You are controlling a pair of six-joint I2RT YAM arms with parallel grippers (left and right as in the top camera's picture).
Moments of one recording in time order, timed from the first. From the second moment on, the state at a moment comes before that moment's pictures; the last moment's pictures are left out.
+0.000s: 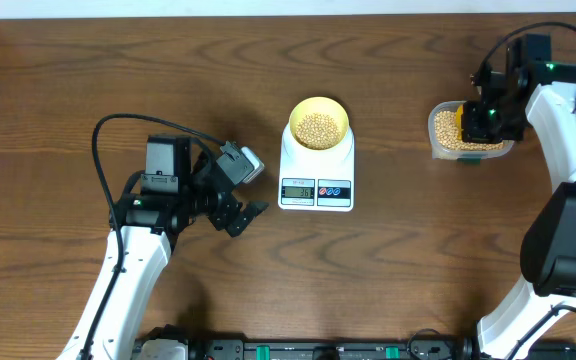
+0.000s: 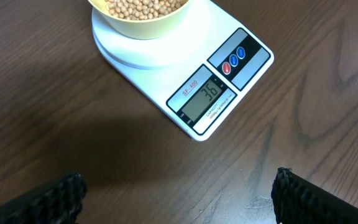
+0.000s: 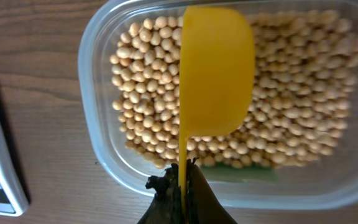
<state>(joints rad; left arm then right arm) -0.11 1.22 0.83 -0.62 0.54 0.64 -0.12 1.94 1.57 -1.03 -0.19 -0.07</state>
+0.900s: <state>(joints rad) -0.11 1.22 0.83 -0.62 0.54 0.64 -0.35 1.94 1.52 -1.00 -0.51 -0.04</state>
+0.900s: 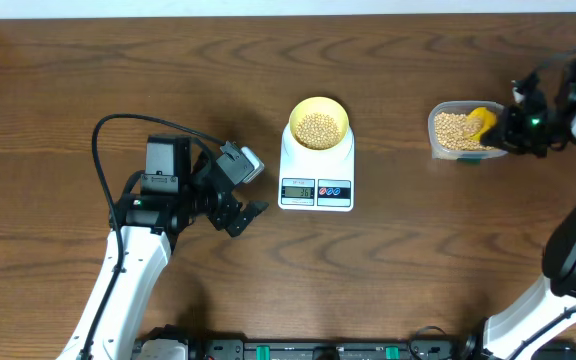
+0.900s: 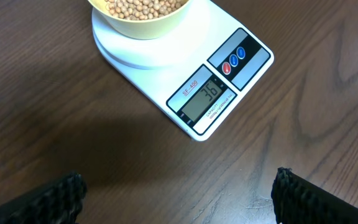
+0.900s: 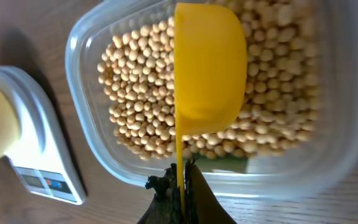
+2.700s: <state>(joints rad) -0.11 1.22 0.83 -0.62 0.54 0.64 0.14 1.94 1.51 -0.62 -0.99 0.26</state>
